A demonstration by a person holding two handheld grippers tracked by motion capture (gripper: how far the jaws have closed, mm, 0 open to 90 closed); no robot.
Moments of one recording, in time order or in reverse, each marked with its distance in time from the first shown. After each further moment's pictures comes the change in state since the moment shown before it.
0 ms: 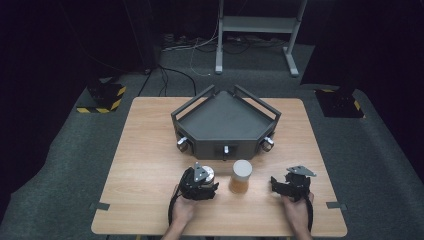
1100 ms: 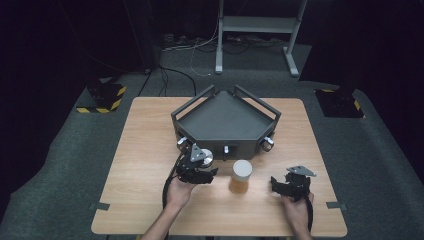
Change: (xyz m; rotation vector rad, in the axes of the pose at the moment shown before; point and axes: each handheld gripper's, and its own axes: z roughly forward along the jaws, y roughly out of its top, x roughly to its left) left arm 0.028 0.062 -0.031 0.006 -0.041 0.020; right arm 0.000 0.000 0.000 0.000 0.000 -0.001
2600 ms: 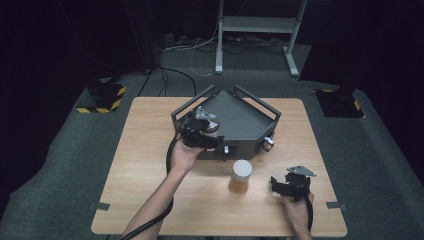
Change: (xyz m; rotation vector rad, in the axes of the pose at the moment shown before) left arm 0.032 0.102 -0.009 -0.003 -0.001 -0.017; right arm 0.000 0.000 0.000 0.000 0.000 -0.001
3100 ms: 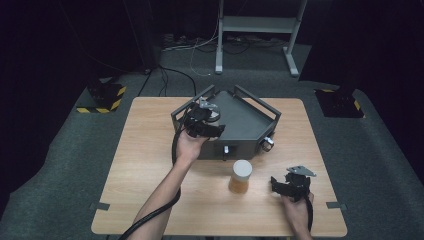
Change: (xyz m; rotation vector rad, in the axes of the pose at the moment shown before) left arm 0.002 0.016 0.017 -0.011 0.085 -0.053; right arm 0.000 0.000 0.000 0.000 0.000 0.000
